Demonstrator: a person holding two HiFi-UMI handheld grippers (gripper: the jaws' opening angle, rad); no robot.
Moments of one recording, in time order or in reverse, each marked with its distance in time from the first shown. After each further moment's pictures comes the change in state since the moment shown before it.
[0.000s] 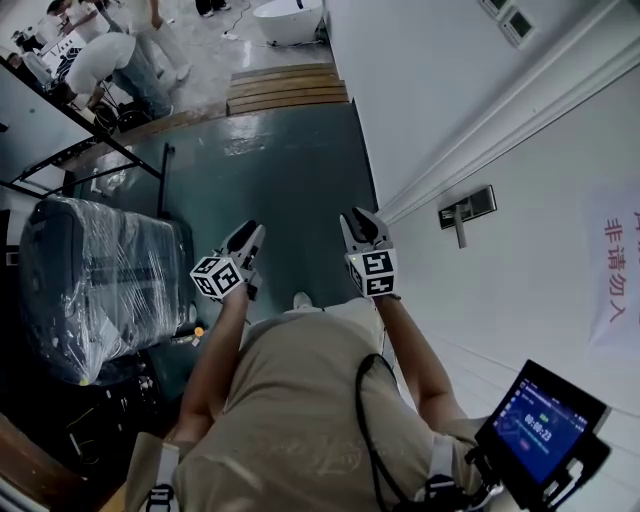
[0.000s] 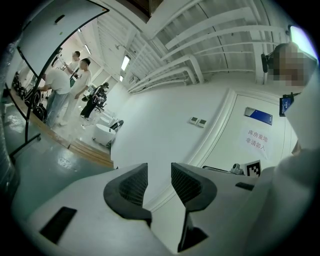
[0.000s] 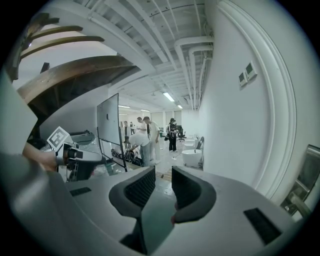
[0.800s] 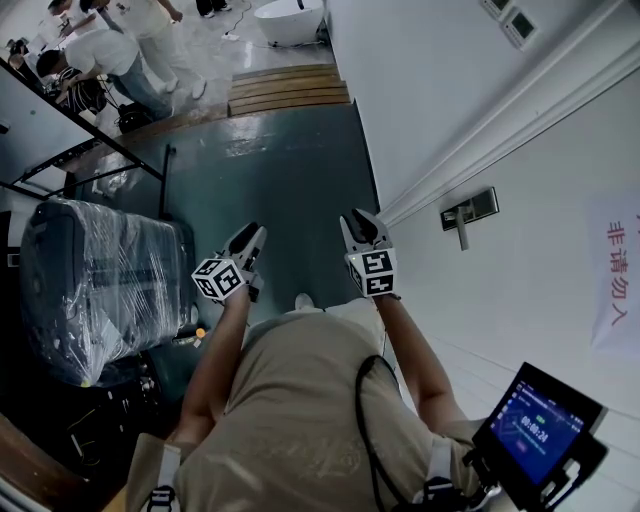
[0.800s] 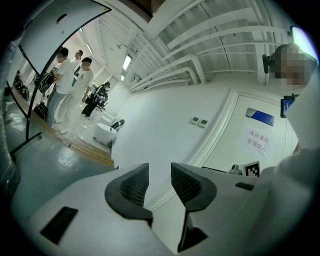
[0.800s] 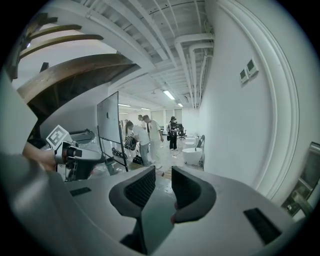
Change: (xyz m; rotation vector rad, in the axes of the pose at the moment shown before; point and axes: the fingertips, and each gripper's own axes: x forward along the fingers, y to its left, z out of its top) left arm 0.001 0.005 -0.002 -0.018 0.003 0.007; right arm 0.009 0.000 -0.006 0.001 0.020 0.006
